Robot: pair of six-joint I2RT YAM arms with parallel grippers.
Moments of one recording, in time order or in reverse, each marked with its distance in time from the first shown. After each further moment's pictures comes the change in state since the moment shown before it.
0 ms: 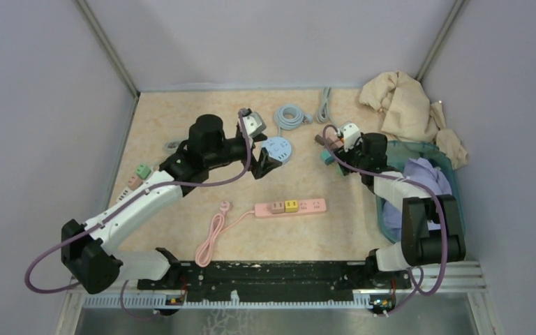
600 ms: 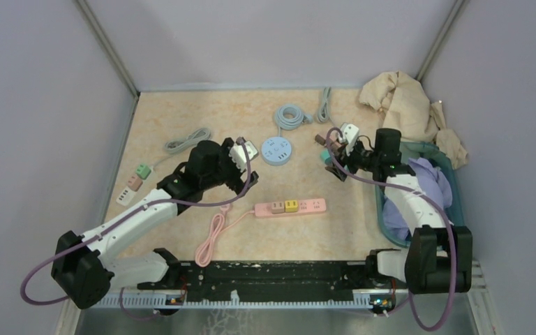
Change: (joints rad) left arm 0.031 -0.124 -0.251 -0.113 -0.274 0.194; right arm -0.058 -0.176 0.089 -0.285 -0.570 -0.148
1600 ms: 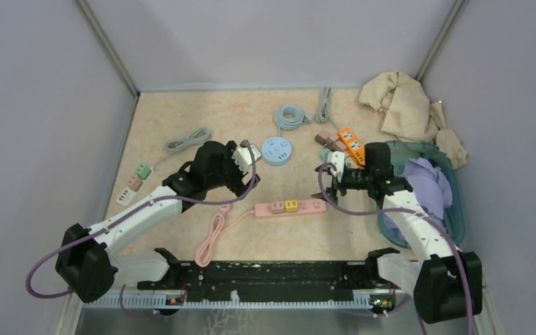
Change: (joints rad) left arm 0.000 0.052 0.000 -0.032 -0.035 0.038; right arm 0.105 -0.187 -0.095 -0.173 -0.293 -0.236
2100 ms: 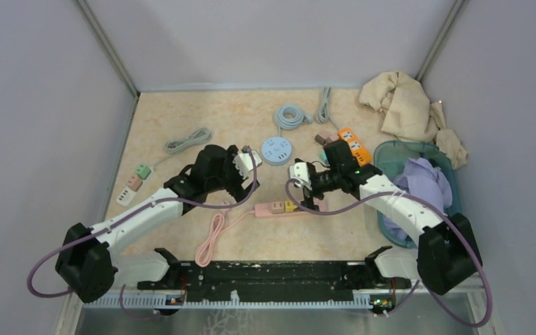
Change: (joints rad) left arm 0.000 0.000 -0.044 0.023 0.018 0.042; right arm 0.336 0.167 0.146 -0.119 0.161 -0.127
